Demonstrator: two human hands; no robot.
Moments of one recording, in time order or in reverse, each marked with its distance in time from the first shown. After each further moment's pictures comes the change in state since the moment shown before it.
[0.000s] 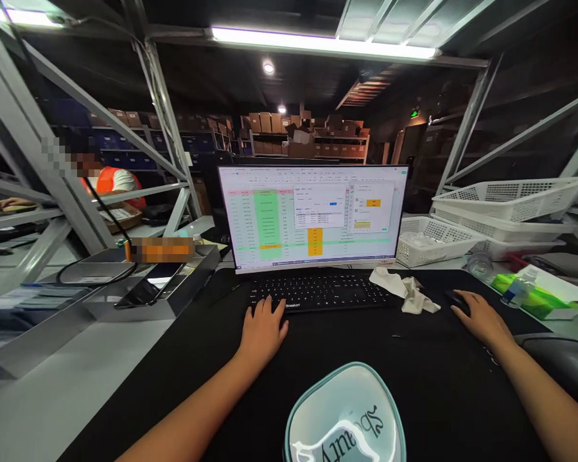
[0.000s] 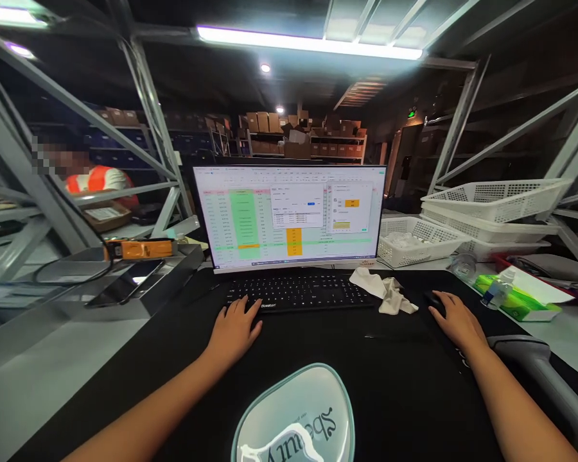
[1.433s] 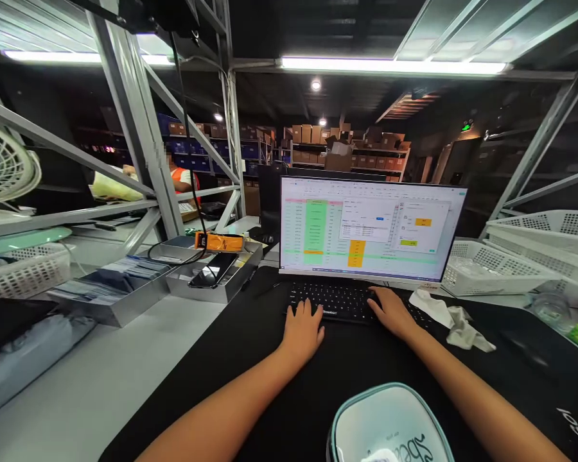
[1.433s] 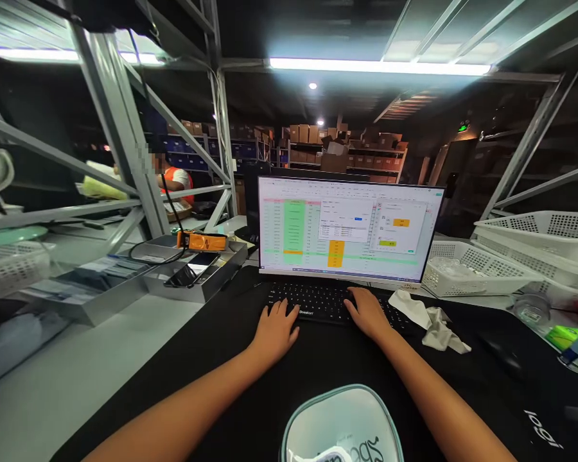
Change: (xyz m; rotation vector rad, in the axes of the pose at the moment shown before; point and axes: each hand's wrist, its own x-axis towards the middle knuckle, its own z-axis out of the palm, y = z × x) left_hand -0.005 -0.001 -0.002 -0.065 0.008 0.006; right_hand 0.044 -0.358 0.020 0.235 -0.254 -0.473
